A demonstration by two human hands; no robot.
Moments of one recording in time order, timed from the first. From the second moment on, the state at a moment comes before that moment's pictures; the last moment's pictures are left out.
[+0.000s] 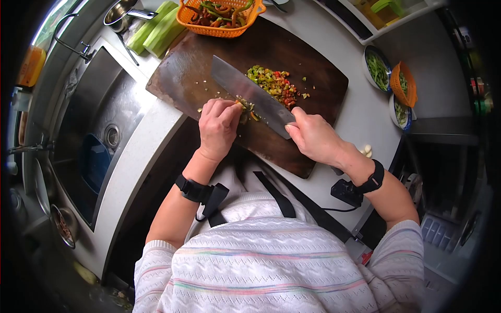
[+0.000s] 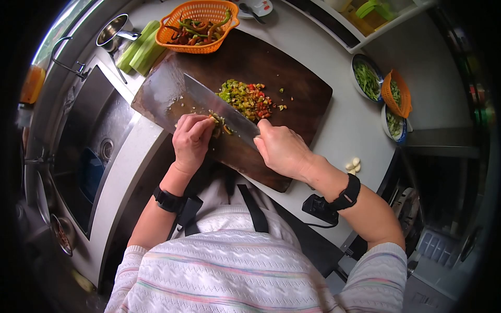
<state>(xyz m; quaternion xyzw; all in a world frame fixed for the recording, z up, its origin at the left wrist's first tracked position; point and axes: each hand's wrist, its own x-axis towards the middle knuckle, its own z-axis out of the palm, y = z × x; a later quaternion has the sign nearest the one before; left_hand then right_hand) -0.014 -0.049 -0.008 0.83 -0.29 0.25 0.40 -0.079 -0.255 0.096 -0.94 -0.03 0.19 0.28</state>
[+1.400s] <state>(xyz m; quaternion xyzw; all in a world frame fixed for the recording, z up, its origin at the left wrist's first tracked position) -0.041 -0.044 0.010 0.88 -0.25 0.19 0.35 -0.092 -0.258 0.095 -0.94 -0.04 0.15 0.29</state>
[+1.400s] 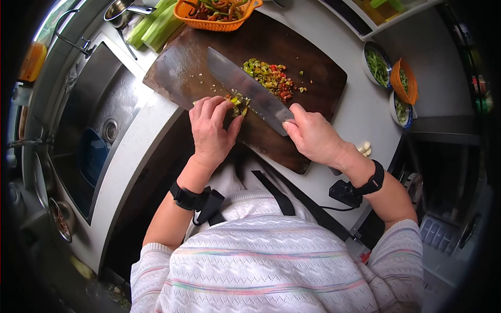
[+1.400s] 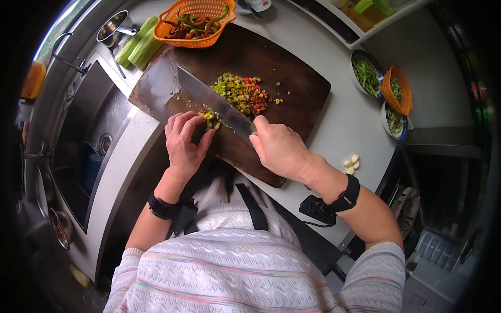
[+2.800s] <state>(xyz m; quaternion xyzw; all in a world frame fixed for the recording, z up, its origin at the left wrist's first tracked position) -0.042 -0.031 0.005 0.87 -0.27 0.21 0.36 -0.075 -0.241 0.110 -0.96 -0.07 0.17 0.23</state>
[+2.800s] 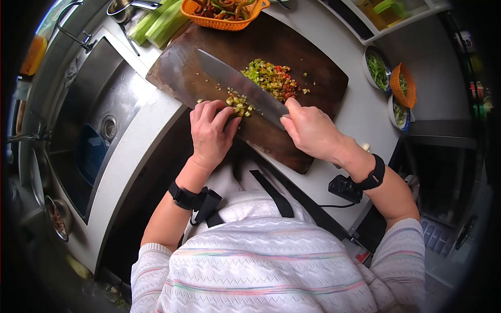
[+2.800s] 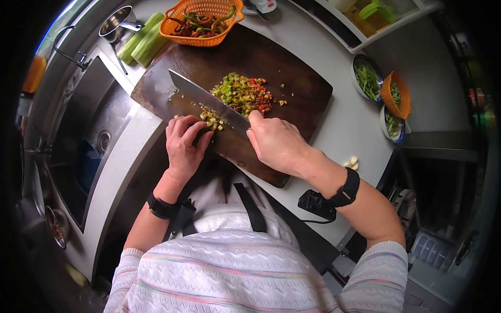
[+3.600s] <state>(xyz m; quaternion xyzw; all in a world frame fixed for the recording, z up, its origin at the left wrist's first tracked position) -0.042 -0.038 -0.004 0.87 -0.25 0.24 0.36 -0.075 -0.238 0.090 -0.95 -0.06 0.20 0.23</state>
